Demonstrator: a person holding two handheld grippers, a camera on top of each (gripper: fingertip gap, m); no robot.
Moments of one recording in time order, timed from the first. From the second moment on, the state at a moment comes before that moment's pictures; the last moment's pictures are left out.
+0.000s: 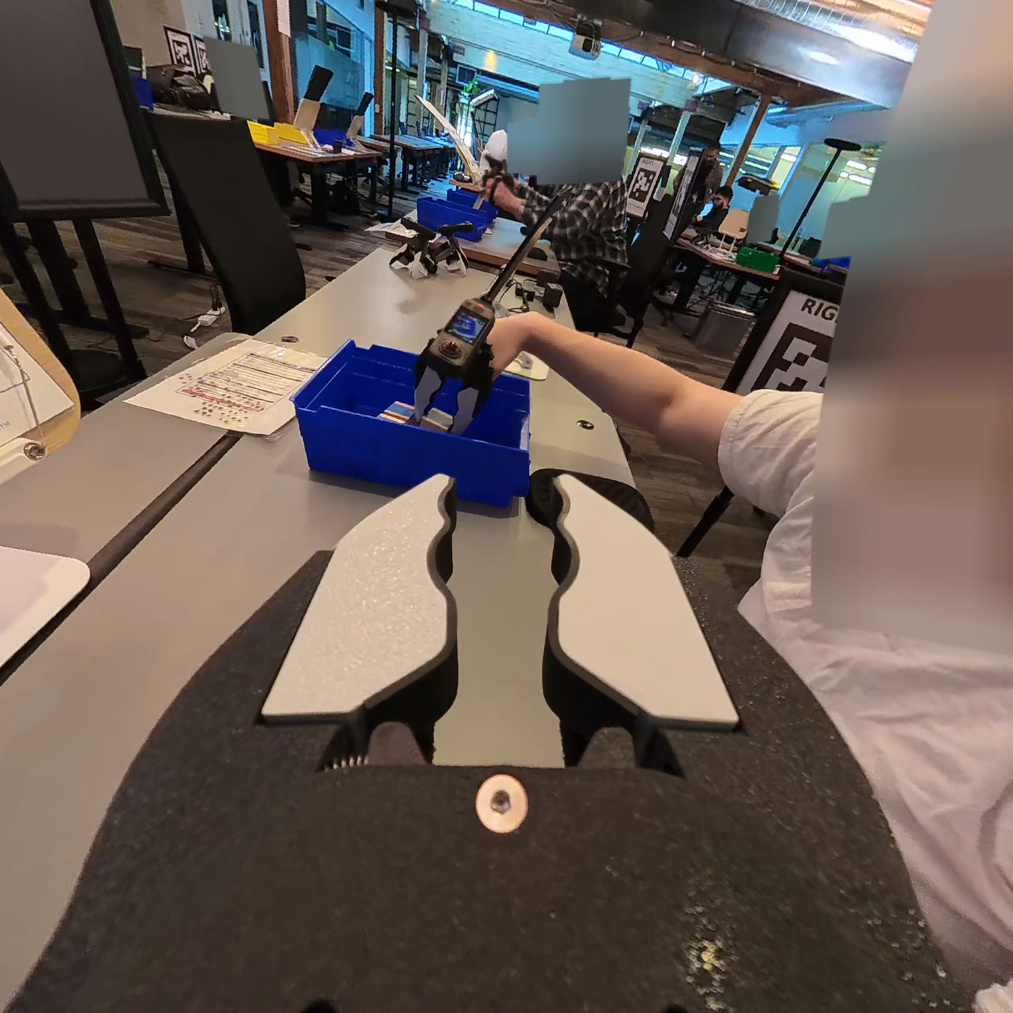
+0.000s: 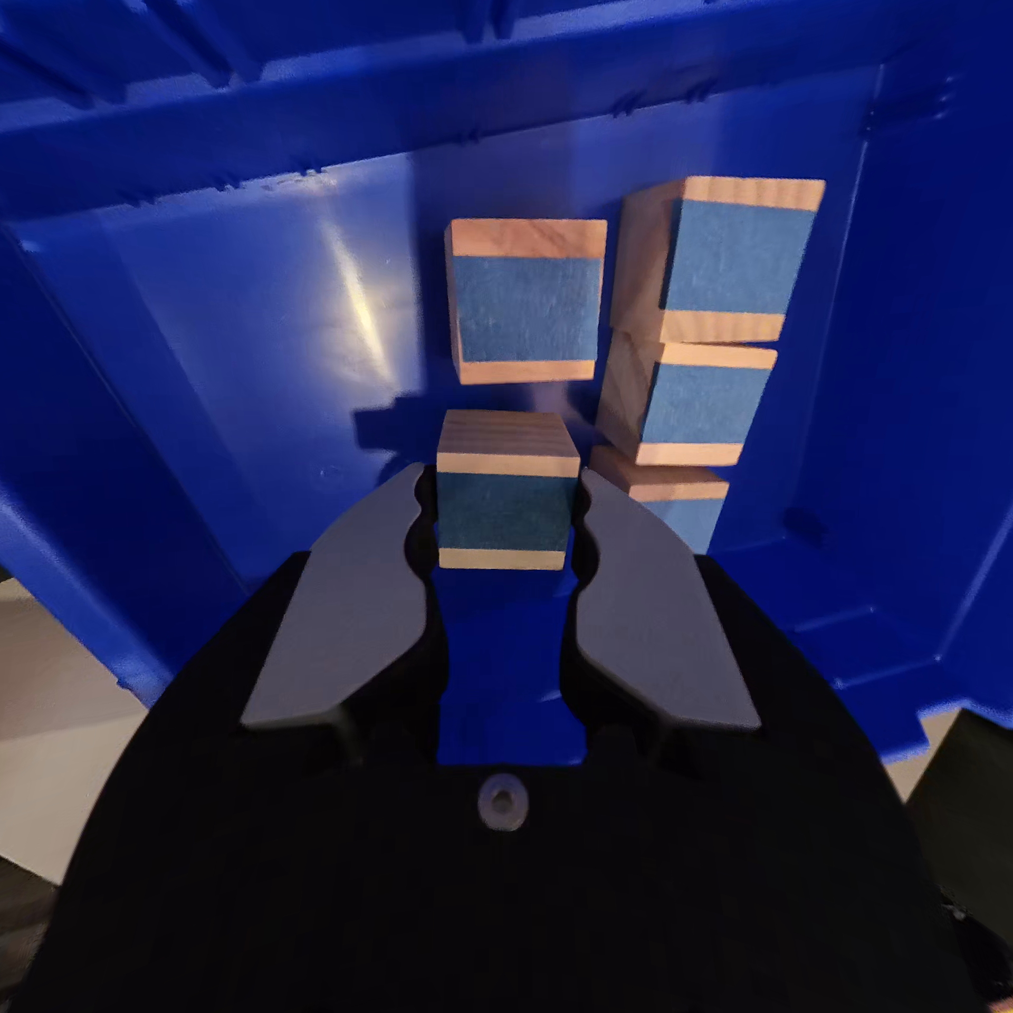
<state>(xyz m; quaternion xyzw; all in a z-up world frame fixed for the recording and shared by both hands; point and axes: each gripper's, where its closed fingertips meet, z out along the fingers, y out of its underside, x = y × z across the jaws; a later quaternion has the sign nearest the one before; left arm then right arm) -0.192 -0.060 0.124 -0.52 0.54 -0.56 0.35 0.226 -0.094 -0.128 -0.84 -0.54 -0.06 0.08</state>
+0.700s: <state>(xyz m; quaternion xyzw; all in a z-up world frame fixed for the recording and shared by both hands) -0.199 -0.013 0.116 -0.61 0.48 -0.46 0.43 0.204 -0.080 -0.068 -0.80 -0.54 -0.15 0.21</state>
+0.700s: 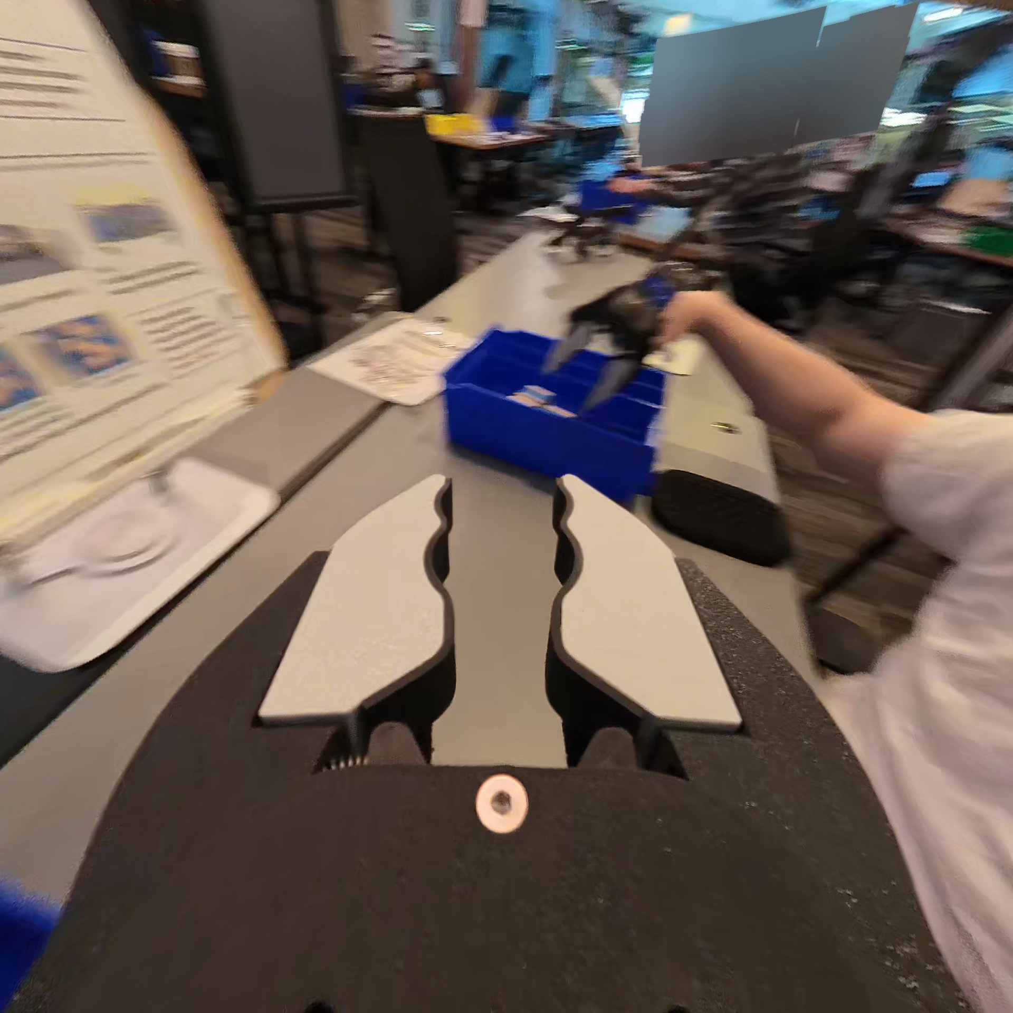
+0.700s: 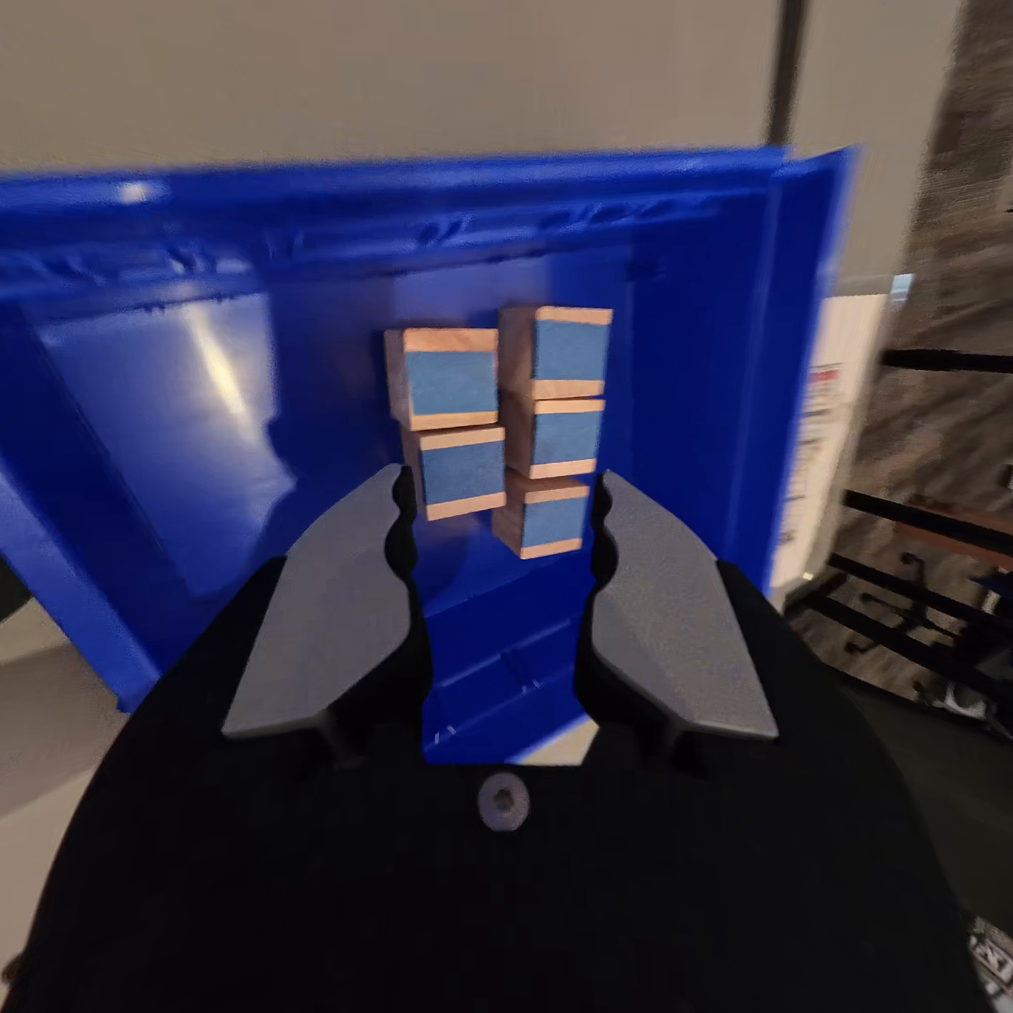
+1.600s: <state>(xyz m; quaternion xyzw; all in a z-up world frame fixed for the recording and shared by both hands) -0.318 0.108 0.118 -0.75 0.17 -0.04 0.64 0.073 -0.008 0.137 -0.69 -0.08 -0.09 0.71</state>
